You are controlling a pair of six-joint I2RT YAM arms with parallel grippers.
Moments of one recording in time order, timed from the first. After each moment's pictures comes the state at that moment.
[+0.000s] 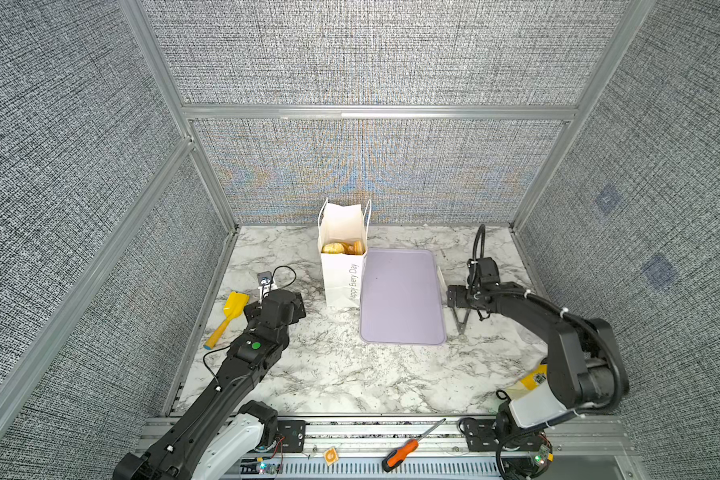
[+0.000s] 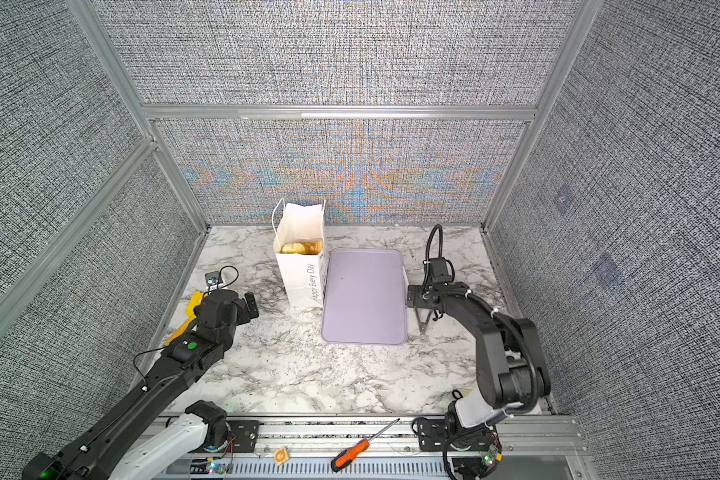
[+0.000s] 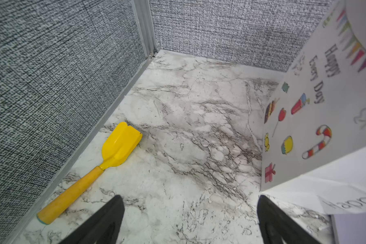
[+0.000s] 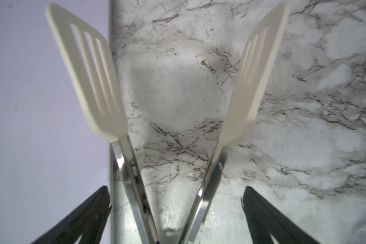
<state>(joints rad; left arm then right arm) -0.40 0.87 0.61 -0.34 -0.57 -0.39 0.15 1.50 0.87 -0.37 0.12 0.18</state>
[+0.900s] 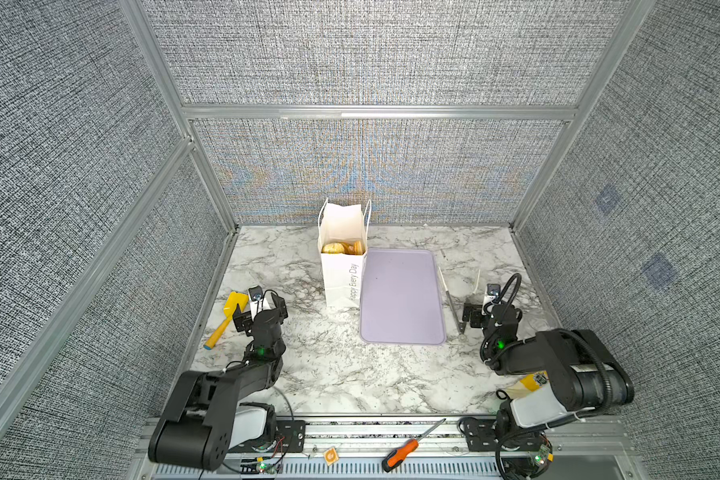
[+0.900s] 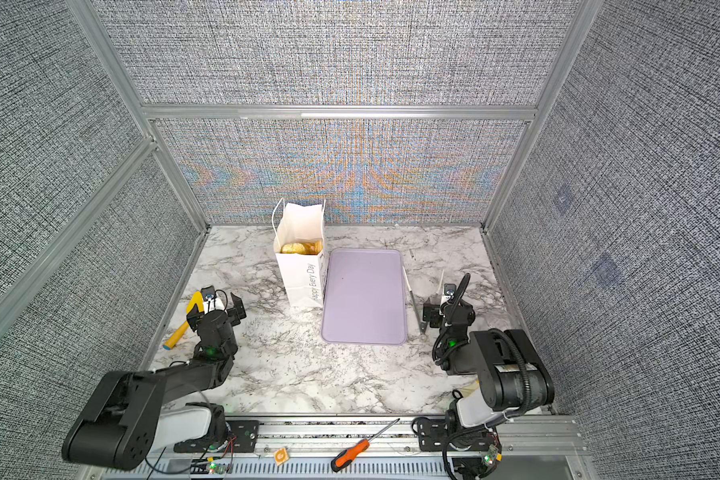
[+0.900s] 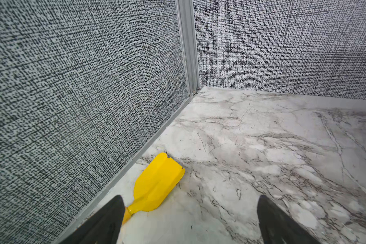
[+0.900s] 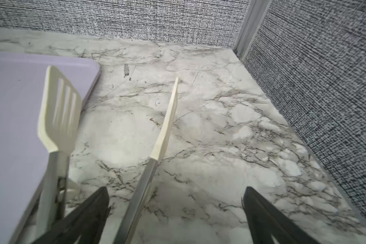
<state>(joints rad) -0.15 1.32 0.16 0.93 -0.59 0.00 0.04 1.53 0.24 0.95 0.21 -0.04</state>
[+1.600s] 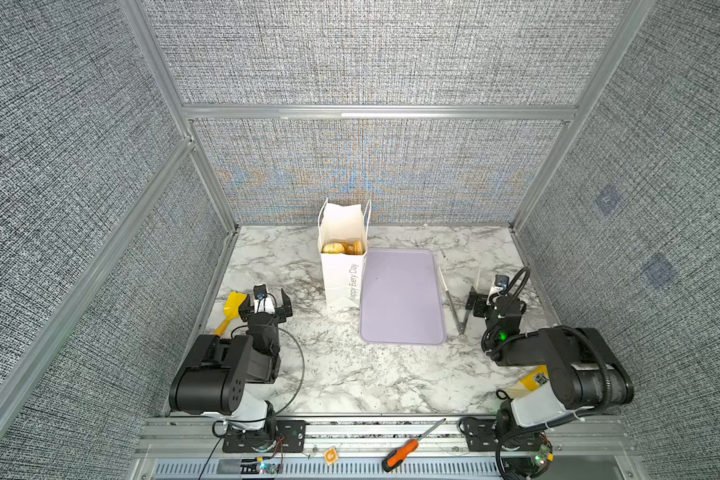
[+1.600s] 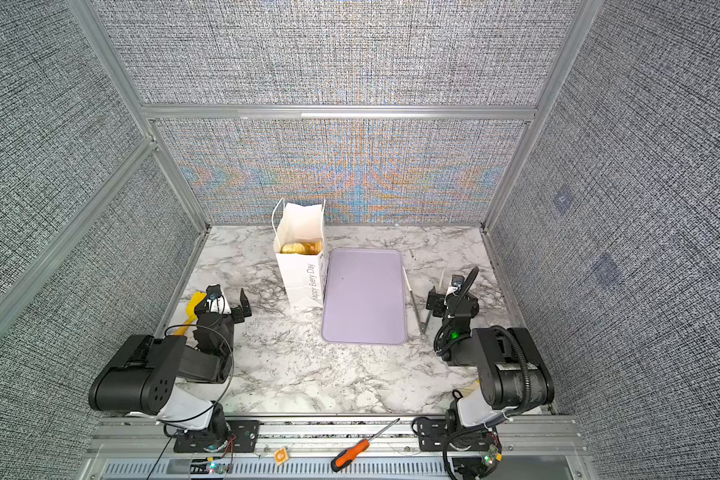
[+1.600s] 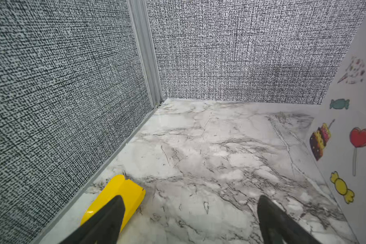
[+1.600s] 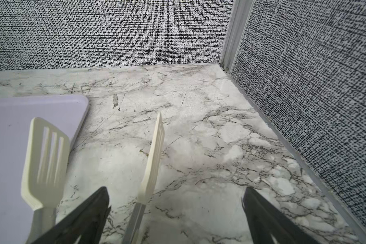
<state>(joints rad) -0.07 1.54 0.16 1.26 -0.28 0.03 0.01 1.55 0.31 0.95 0.23 0.02</state>
